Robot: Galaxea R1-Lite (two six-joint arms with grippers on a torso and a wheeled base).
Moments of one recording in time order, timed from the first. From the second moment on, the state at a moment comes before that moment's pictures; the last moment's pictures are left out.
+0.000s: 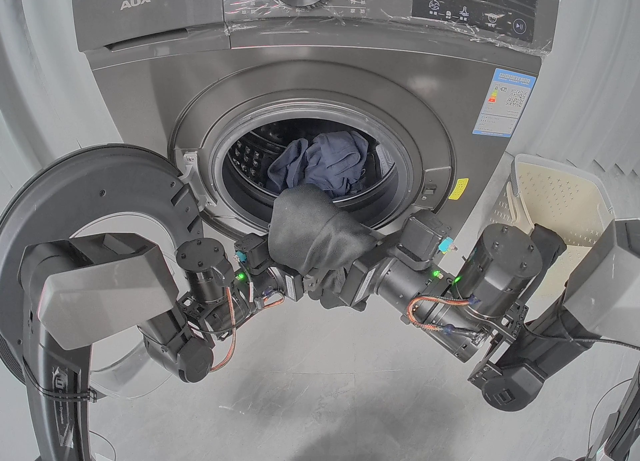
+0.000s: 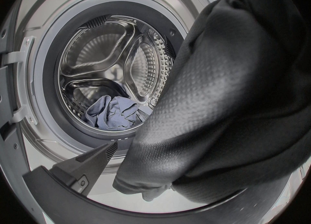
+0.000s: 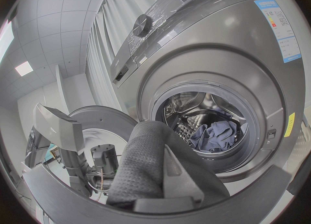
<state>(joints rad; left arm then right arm) -0.48 2.31 -0.83 -1.55 -0.20 -0.02 0.81 2.02 -0.74 -1.52 -0.04 0.12</state>
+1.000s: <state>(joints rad) -0.54 2.34 -0.89 -1.55 -0.25 -0.02 0.80 2.06 -0.80 -1.52 -0.03 0.12</state>
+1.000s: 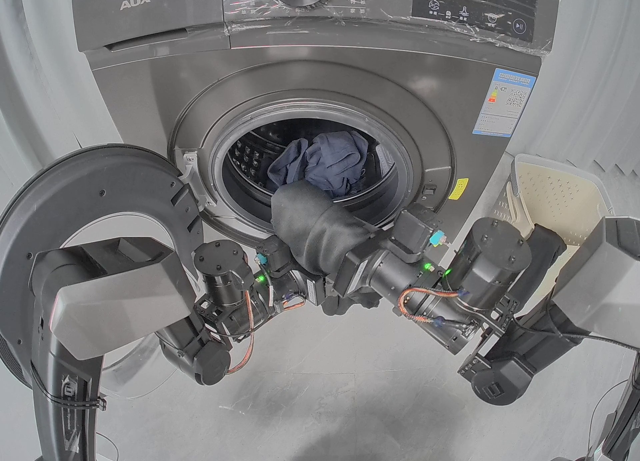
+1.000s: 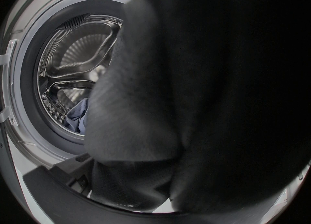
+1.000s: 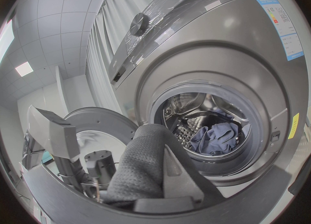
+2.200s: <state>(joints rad) -0.51 2.19 -0.83 -1.55 -0.14 -0.11 0.68 2.02 -0.62 -1.53 -0.04 0.15</state>
